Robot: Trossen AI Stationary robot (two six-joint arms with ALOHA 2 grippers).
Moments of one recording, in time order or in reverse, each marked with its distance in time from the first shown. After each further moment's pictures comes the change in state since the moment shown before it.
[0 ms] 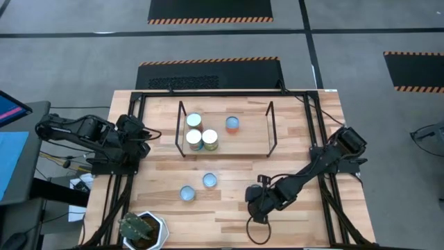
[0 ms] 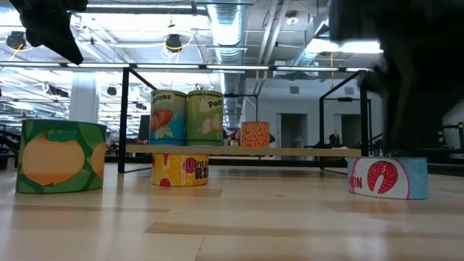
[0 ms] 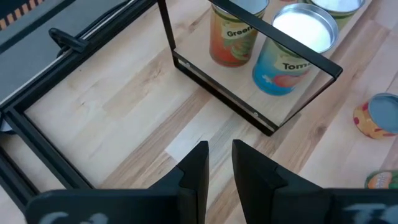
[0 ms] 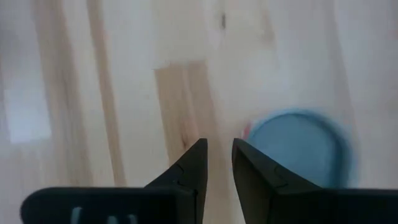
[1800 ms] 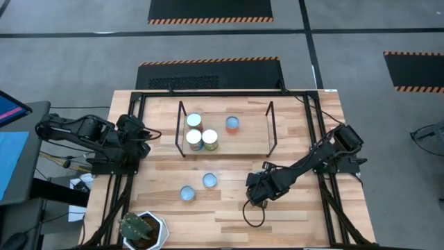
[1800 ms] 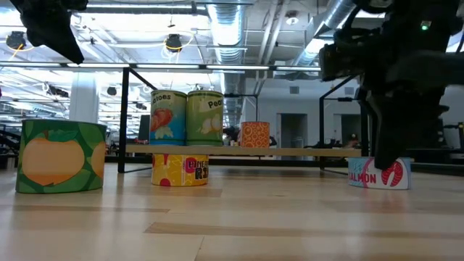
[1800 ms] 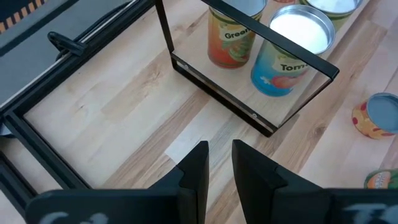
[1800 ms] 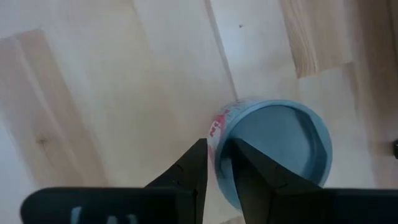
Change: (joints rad) left arm 0.000 0.000 0.000 0.008 -0.001 0.016; right arm -0.111 0.016 -0.026 -0.181 0.037 0.036
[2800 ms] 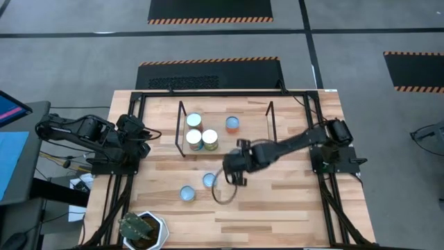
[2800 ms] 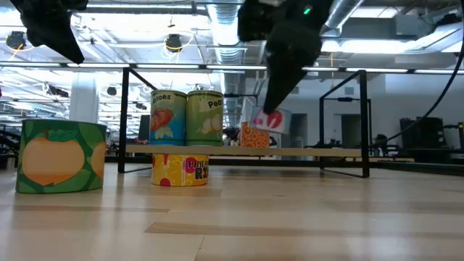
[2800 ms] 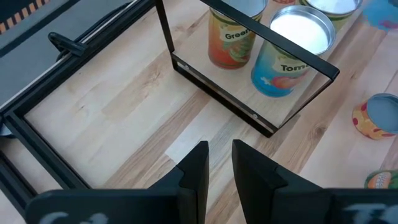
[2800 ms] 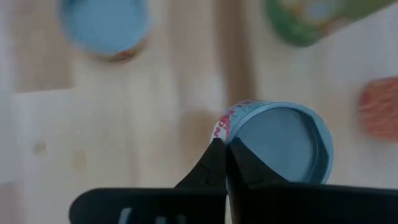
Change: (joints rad) left arm 0.000 0.000 0.000 0.000 -0.002 0.000; right arm -0.264 0.051 0.307 -0.004 0.063 -0.522
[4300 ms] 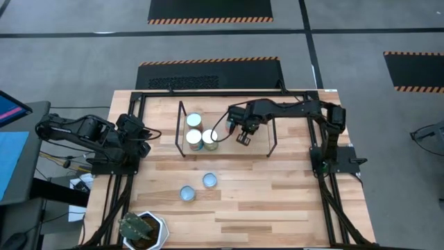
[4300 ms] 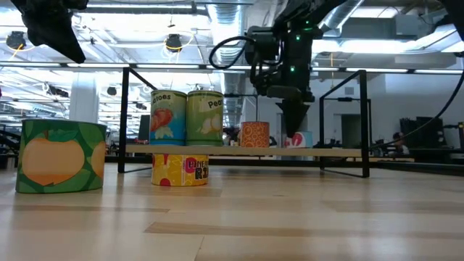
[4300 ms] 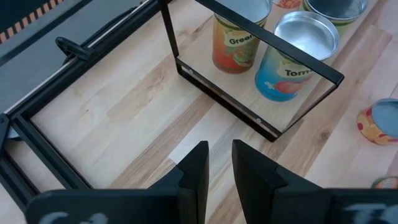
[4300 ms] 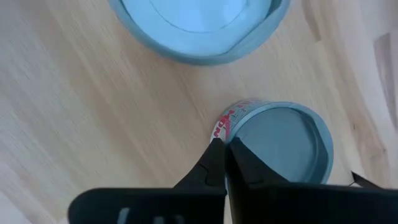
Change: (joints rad) left arm 0.000 0.000 0.000 0.000 -0.023 -0.001; right arm -0.478 0.009 -0.007 -0.190 -0.131 -0.047
